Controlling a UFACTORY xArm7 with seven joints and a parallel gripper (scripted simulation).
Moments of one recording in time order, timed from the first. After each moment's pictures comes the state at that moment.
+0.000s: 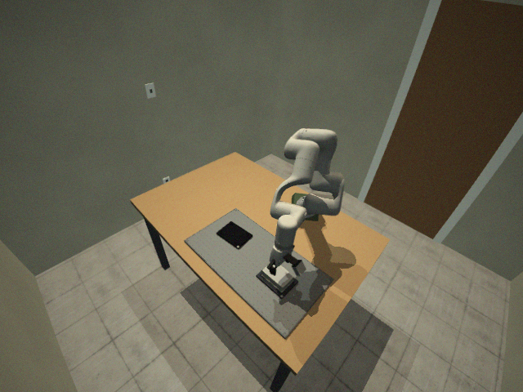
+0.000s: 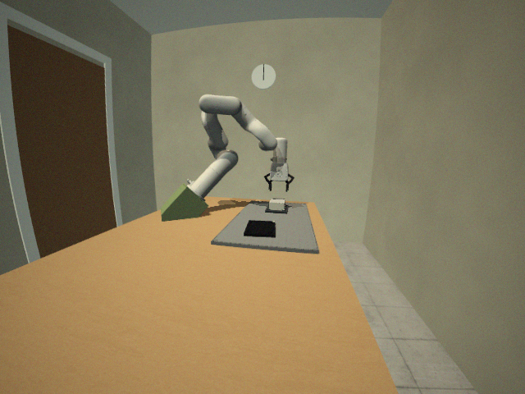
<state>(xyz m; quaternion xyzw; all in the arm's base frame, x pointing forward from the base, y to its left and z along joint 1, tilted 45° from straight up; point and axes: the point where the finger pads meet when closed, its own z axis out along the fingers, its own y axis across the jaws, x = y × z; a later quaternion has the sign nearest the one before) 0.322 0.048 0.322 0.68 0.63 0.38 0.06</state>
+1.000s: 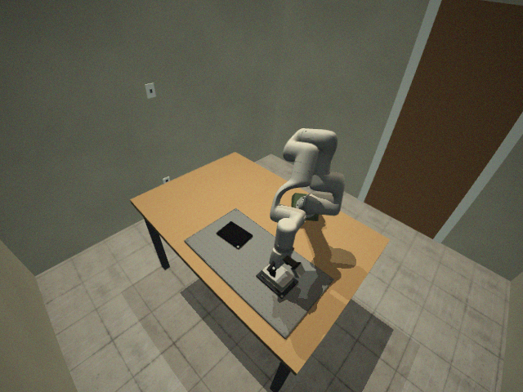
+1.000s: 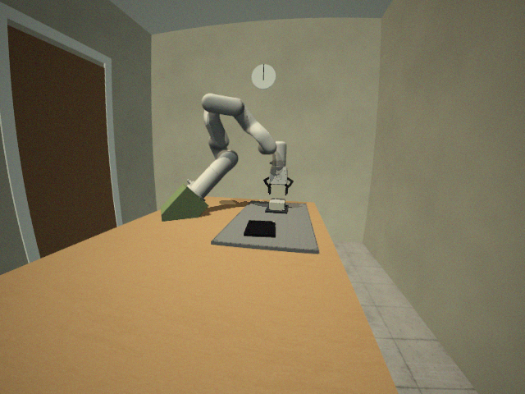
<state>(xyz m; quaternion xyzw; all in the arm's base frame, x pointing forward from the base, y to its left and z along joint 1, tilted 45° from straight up) 0.331 0.056 0.306 0.68 0.63 0.38 0.06</state>
